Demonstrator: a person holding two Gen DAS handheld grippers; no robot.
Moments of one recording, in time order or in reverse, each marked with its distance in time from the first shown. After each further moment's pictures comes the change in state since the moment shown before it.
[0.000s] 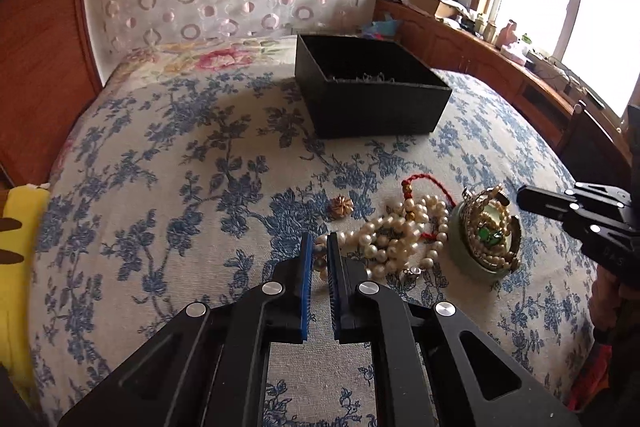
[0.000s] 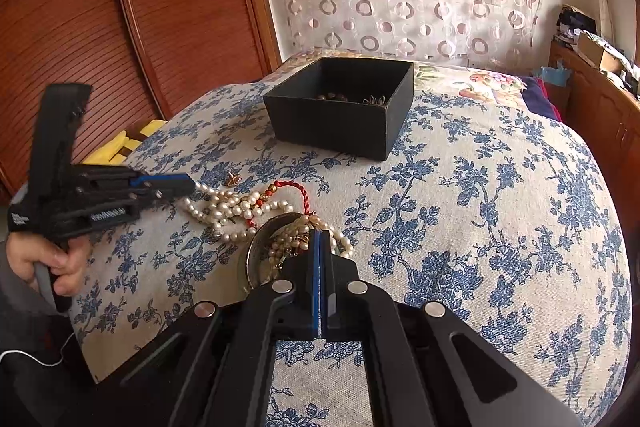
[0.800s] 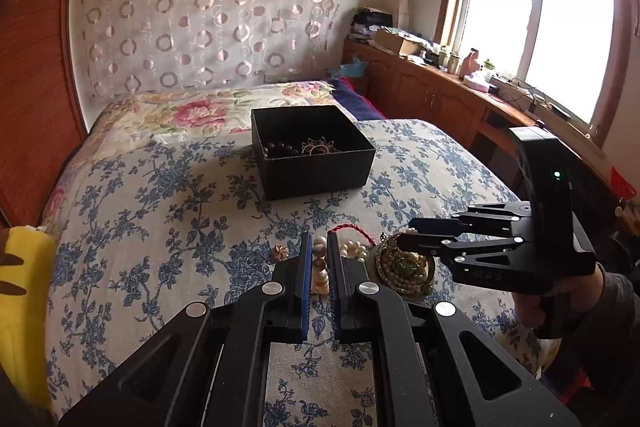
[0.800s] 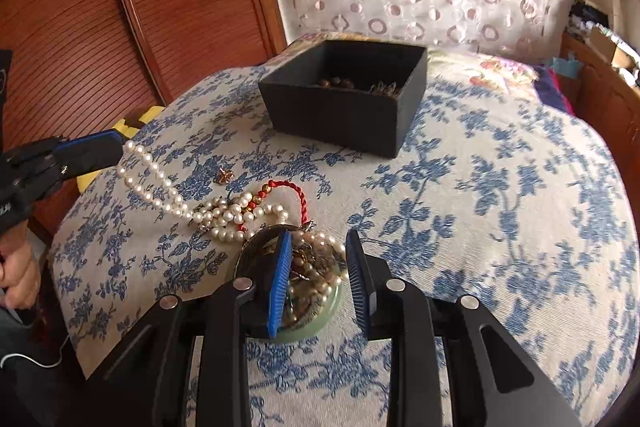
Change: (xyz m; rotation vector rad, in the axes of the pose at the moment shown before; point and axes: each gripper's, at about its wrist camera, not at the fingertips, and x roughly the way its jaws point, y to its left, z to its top) left arm -0.060 -0.036 0.008 0.061 -0.153 -0.077; right arm 0.031 -0.006 0.014 -0.002 0.081 0.037
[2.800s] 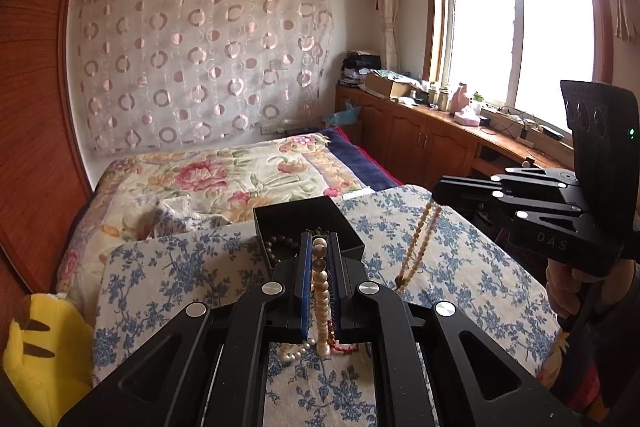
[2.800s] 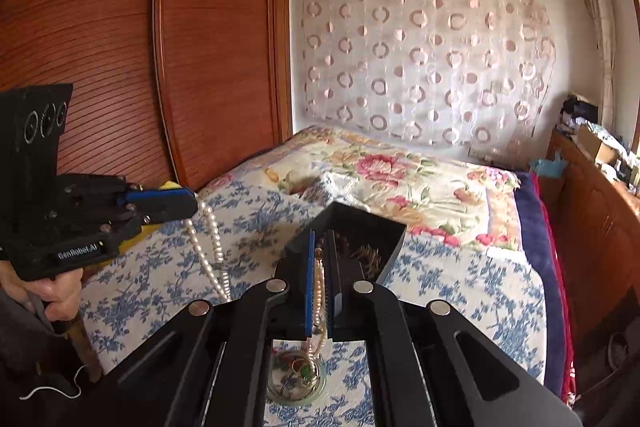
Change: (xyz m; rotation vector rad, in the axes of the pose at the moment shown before) left arm -0.048 -0.015 0.074 0.078 -0.161 0.010; right arm -0.132 0.037 0.084 -0.162 -0.316 -0.062
